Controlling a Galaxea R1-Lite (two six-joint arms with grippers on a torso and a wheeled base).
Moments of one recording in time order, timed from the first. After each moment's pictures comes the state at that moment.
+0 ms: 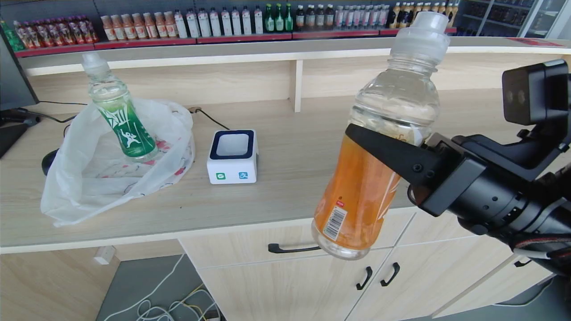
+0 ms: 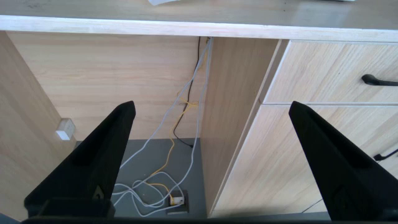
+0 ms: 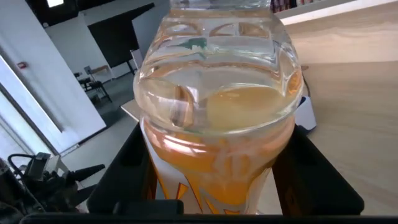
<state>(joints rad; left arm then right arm) 0.00 0.00 0.00 0.00 0.00 -0.01 0.70 1.53 -0.62 -1.31 0.32 0.32</state>
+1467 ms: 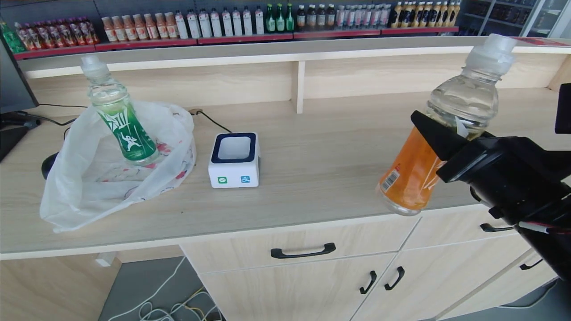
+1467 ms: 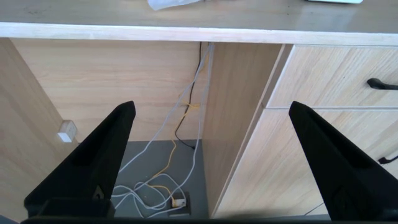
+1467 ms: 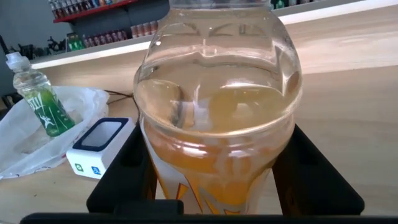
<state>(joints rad) 0.00 0.00 0.00 0.00 0.00 -0.01 0.57 1.49 -0.49 -1.38 -0.17 0.06</state>
